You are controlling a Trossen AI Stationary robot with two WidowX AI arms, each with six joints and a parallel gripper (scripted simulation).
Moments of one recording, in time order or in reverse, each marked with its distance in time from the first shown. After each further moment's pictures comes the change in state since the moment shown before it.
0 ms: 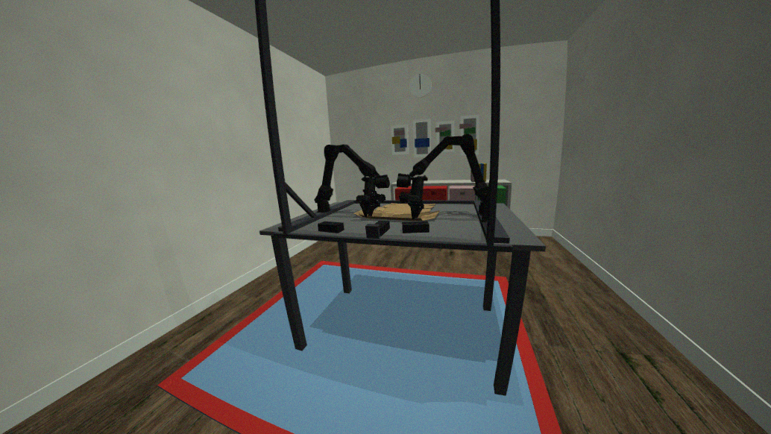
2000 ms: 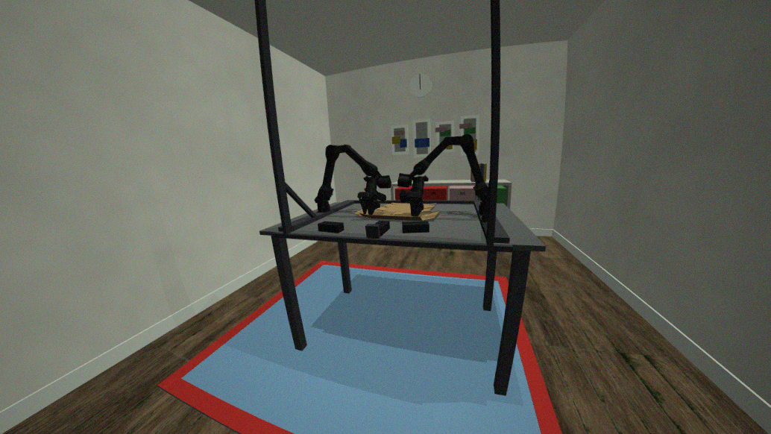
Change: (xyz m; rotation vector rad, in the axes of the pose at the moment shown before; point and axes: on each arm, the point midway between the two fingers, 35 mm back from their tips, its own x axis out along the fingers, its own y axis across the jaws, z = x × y) left arm -0.008 0.001 -0.001 -0.028 0.017 -0.125; right arm -0.007 0.003 0.002 -0.001 -0.018 0.135
